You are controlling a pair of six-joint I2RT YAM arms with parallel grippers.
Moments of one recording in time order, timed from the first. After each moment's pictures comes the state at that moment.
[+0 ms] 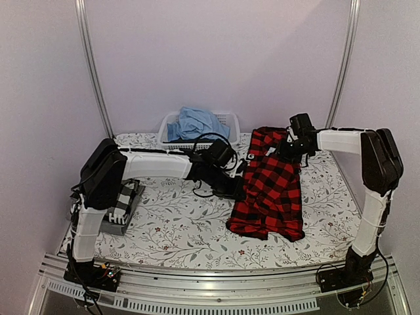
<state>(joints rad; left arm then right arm) -0.91 2.22 1.69 -0.35 0.38 -0.51 0.30 1.93 1.38 -0.30 -0.11 0.53</state>
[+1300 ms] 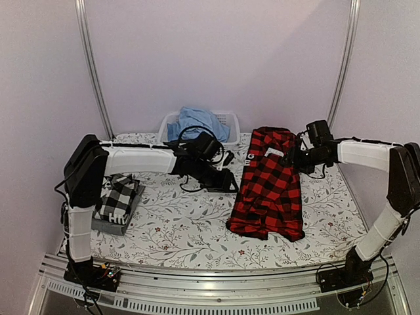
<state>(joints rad) -0.86 2.09 1.55 -0.35 0.33 -0.52 0.27 1.66 1.11 -0.29 -0.21 0.50</state>
